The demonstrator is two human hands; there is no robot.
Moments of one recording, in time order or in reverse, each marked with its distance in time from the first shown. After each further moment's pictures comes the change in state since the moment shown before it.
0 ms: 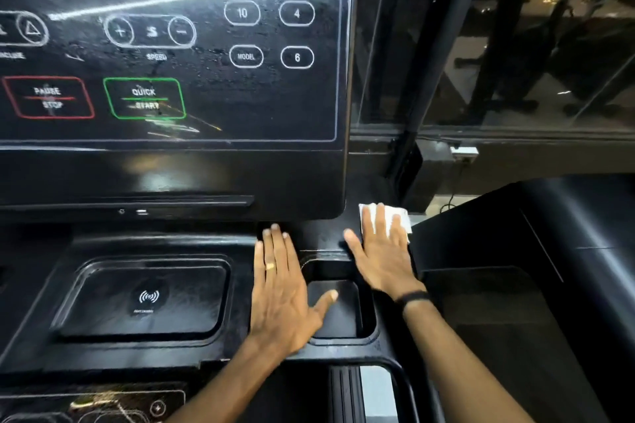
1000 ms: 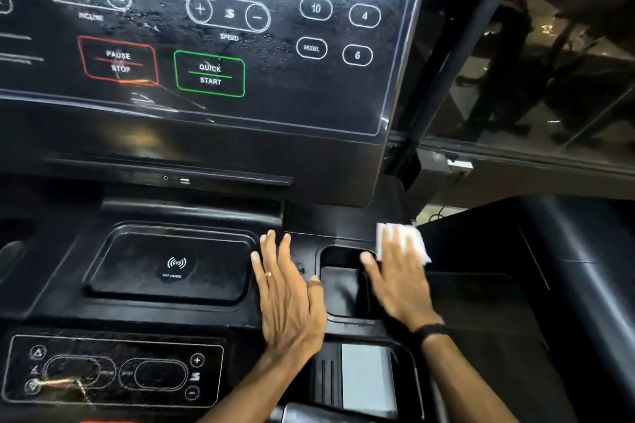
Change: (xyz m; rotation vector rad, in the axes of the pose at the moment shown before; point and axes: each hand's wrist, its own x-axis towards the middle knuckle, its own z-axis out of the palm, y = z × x) left_hand -0.045 0.003 -0.009 -0.646 0.352 -0.274; right_hand -0.060 0.000 0.011 -0.103 0.160 -0.061
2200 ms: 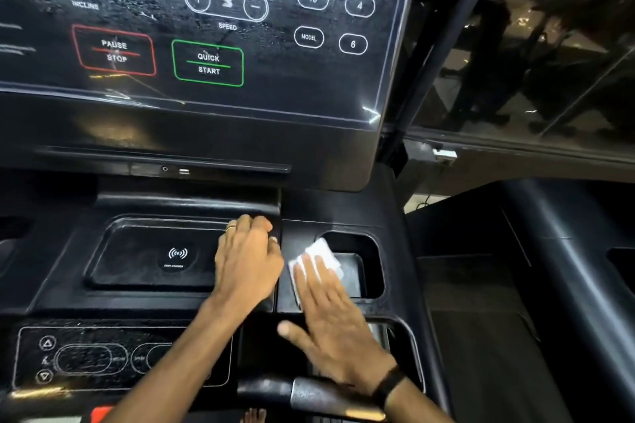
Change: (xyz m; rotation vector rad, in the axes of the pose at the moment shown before) left_hand 0.061 -0.013 -0.075 0.257 -0.329 -0.078; right_hand -0.092 -0.103 -0.007 0.019 -0.258 -0.463
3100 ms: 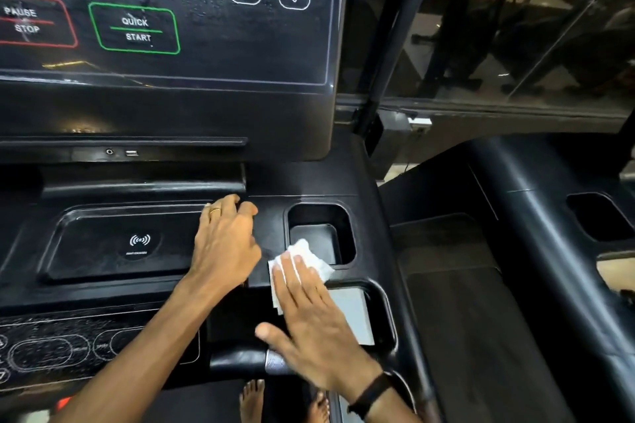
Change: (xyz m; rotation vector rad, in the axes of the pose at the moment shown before) left_hand -0.005 0.005 0.013 0.227 -0.109 0.200; right_hand -0.048 -0.018 0.000 0.127 -0.042 0.073
